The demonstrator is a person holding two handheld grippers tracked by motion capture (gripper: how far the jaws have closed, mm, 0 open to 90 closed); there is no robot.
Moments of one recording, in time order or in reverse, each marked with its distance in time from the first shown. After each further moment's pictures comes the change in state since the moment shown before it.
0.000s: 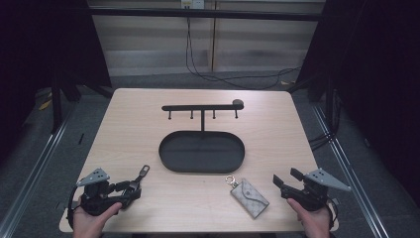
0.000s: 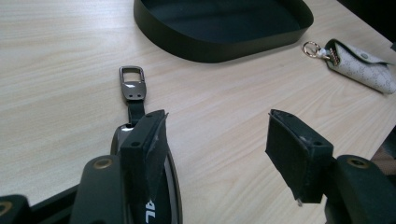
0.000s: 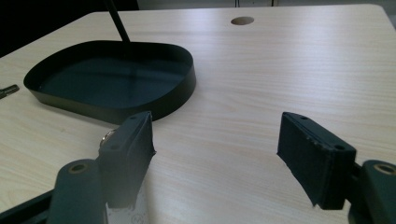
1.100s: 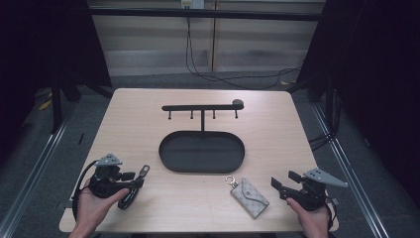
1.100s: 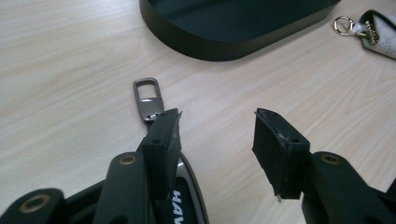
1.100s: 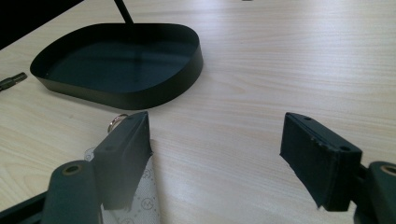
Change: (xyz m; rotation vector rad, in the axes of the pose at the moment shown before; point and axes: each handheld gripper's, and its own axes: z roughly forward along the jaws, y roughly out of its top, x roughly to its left) left arm 0.006 0.044 0.020 0.179 0.059 0.092; right arm -0.001 0.000 0.003 0.077 0.031 0.034
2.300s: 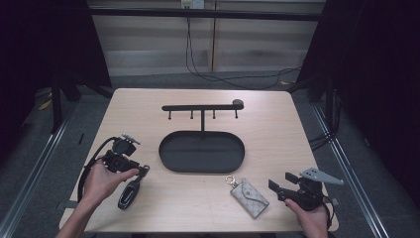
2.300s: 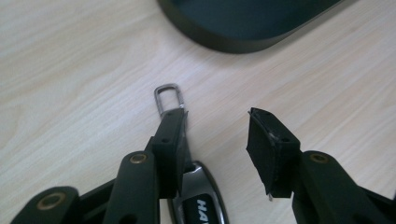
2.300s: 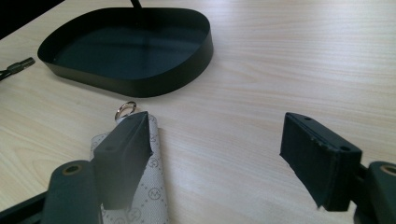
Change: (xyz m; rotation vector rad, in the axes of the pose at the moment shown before) left arm 0.006 0.064 0.028 0.351 0.065 0.001; right arm 0.002 -0.001 0.006 0.057 0.037 -0.018
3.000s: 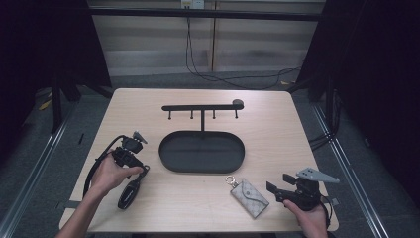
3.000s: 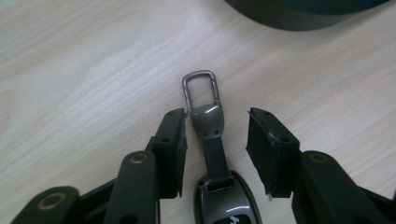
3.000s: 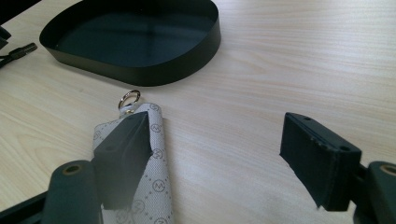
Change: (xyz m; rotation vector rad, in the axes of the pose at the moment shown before) left arm 0.016 0.017 0.035 0.157 0.063 -0.031; right arm 0.002 0.000 0.004 0.042 0.018 -0.018
